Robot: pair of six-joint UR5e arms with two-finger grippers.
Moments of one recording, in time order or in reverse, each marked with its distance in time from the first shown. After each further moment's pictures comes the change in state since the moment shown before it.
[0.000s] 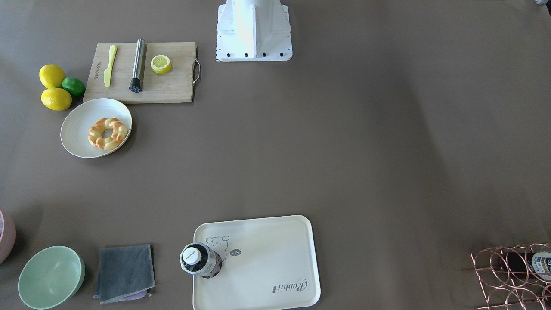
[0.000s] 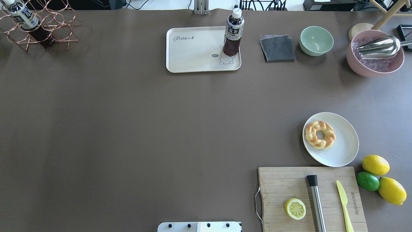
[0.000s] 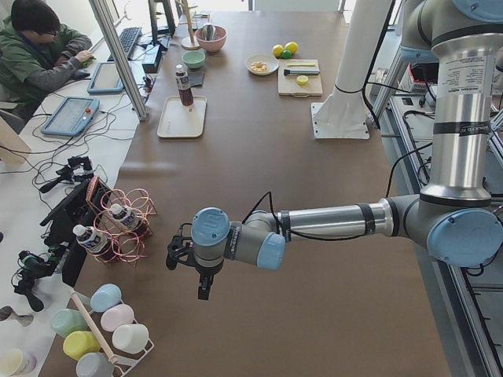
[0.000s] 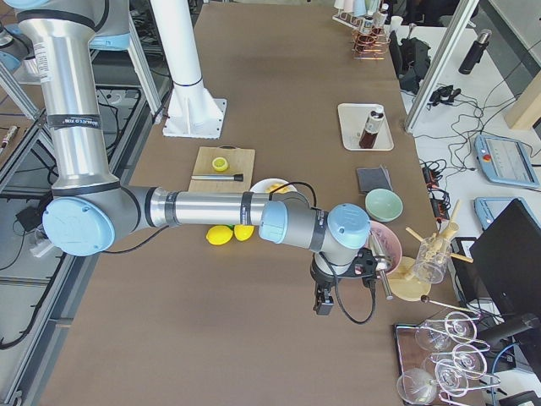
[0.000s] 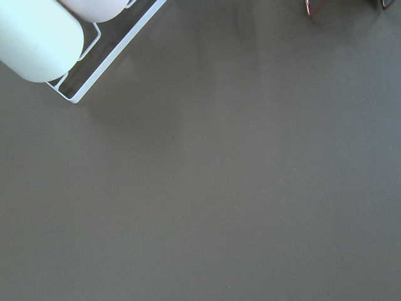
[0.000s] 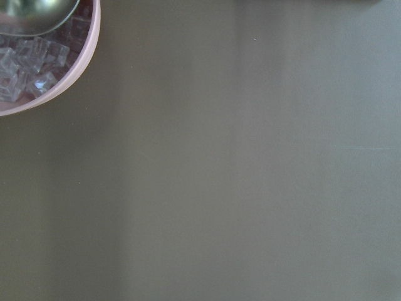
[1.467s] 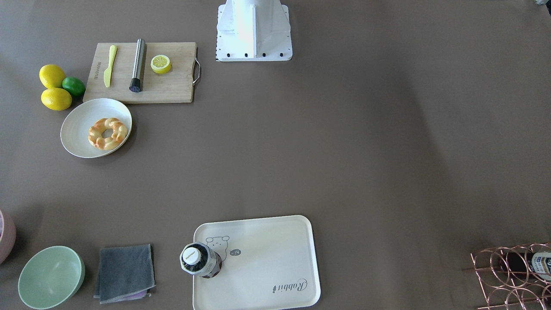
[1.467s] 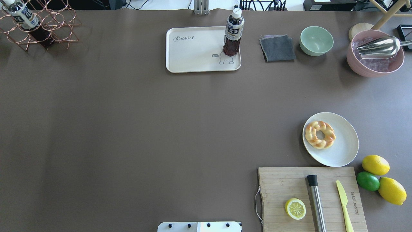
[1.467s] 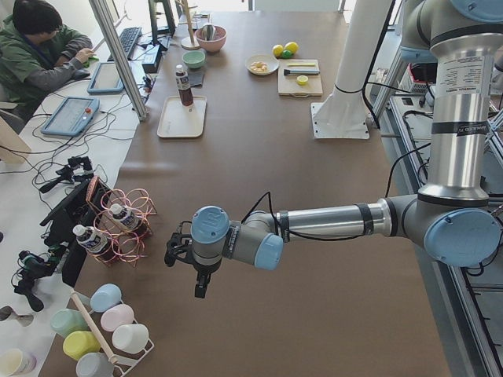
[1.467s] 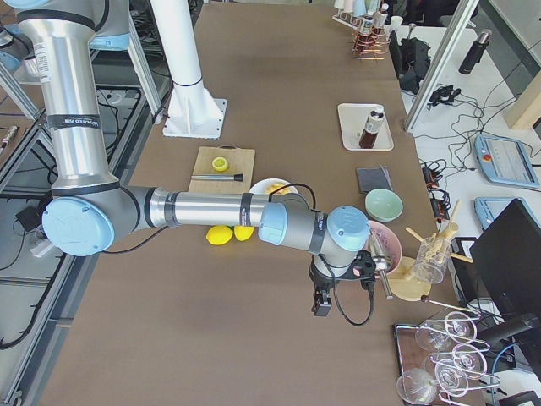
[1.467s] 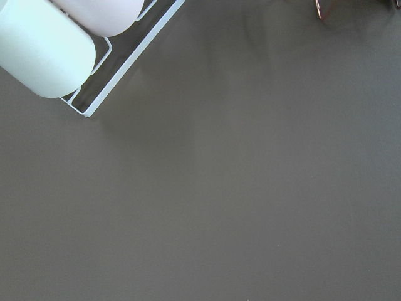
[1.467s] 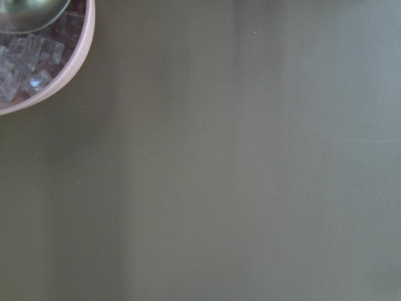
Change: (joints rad) left arm 0.015 -0.006 0.012 -0.048 0.012 -0.004; right arm -0.005 -0.003 -0.006 0.000 0.003 0.021
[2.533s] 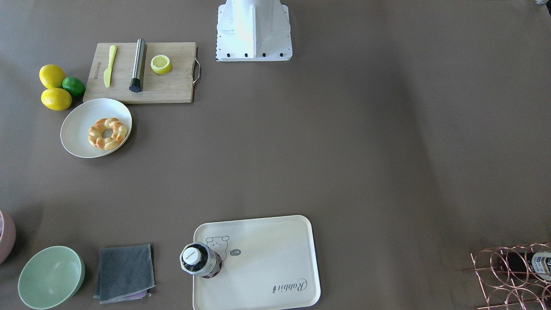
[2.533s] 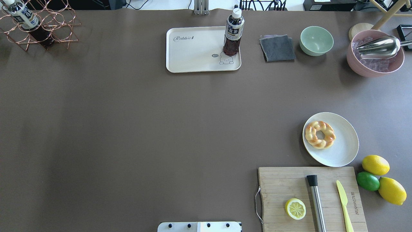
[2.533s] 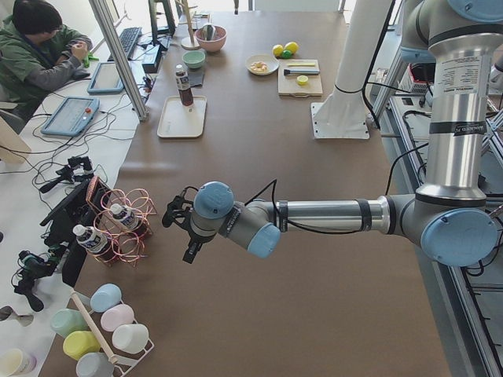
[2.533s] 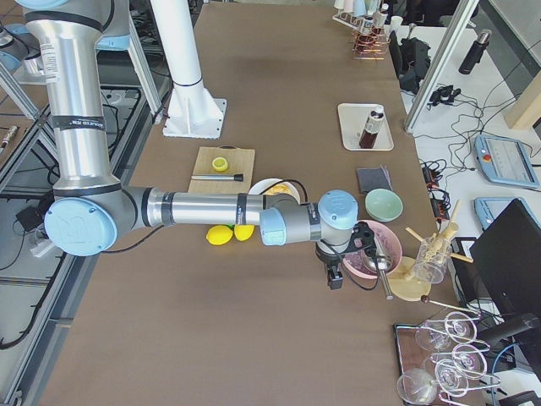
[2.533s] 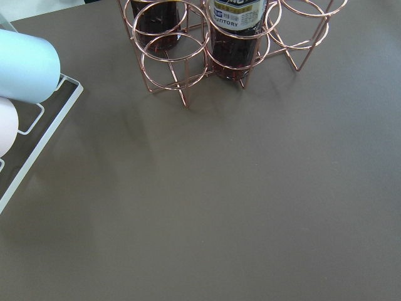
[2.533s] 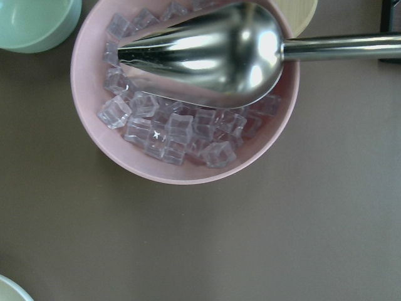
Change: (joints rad) left arm 0.023 -0.004 -0.073 -0.183 -0.089 -0.006; right arm -0.159 -0.048 0.095 0.348 0.113 0.267
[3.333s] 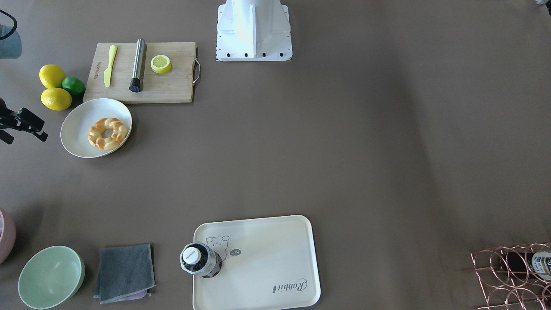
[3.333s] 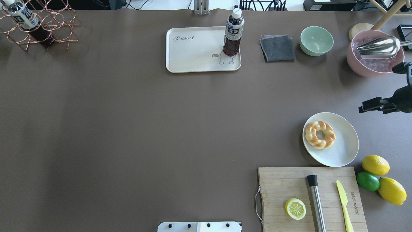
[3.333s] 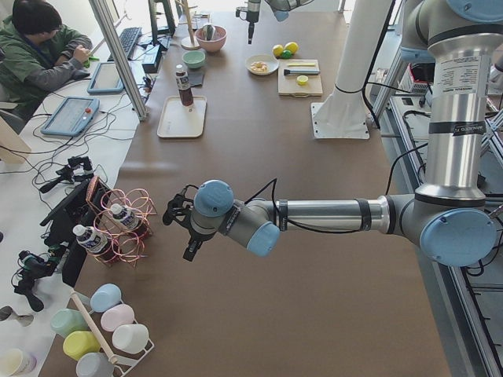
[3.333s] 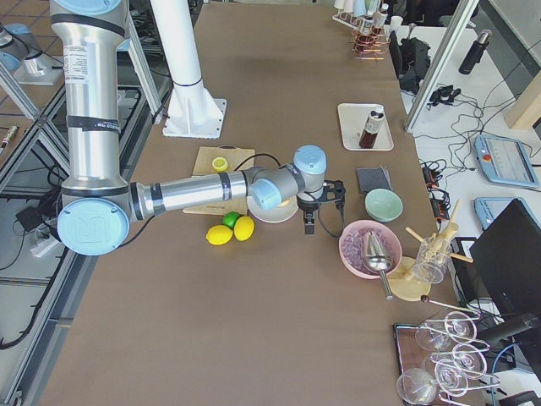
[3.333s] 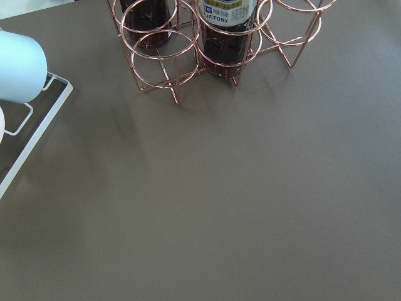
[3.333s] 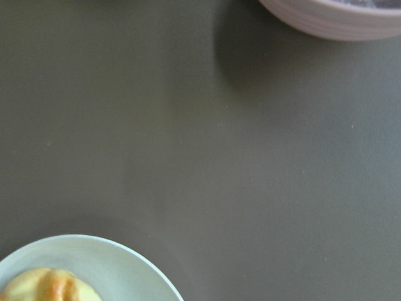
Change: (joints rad) left arm 0.008 -0.001 -0.006 -0.003 0.000 -0.005; right arm -0.419 -0.198 0.164 0.456 -0.162 0.706
